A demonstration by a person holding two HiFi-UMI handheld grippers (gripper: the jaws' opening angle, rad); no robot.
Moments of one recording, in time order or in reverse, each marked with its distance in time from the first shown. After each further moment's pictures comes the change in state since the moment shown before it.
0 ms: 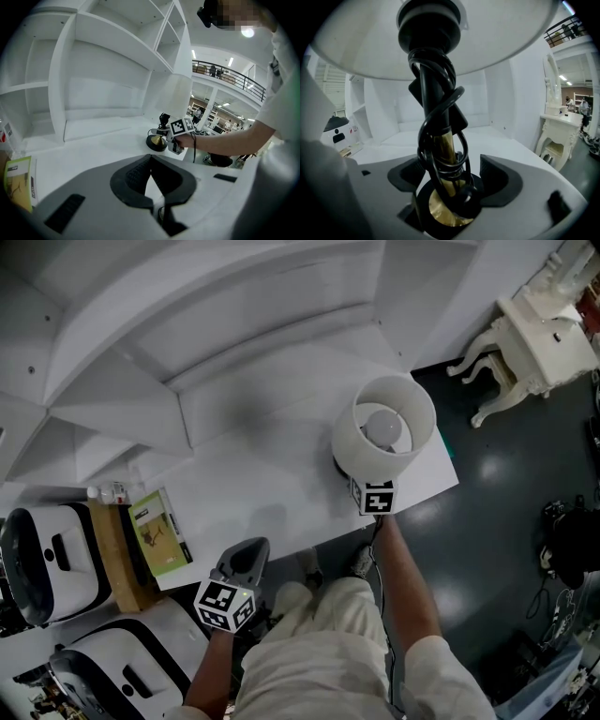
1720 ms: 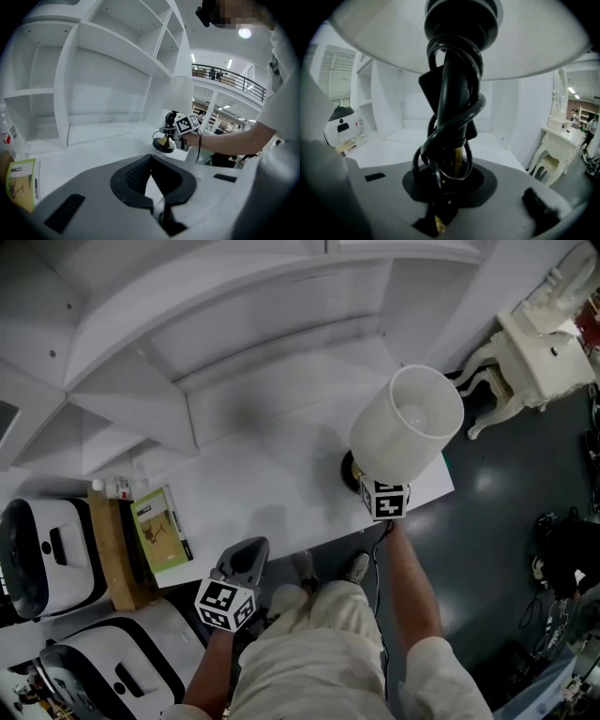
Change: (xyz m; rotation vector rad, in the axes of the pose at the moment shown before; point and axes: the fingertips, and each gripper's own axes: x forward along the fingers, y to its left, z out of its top) left arm -0.016 0.002 0.007 0.003 -0.058 0.019; right arm -0.028 -0.001 0.031 -0.123 0.042 0.011
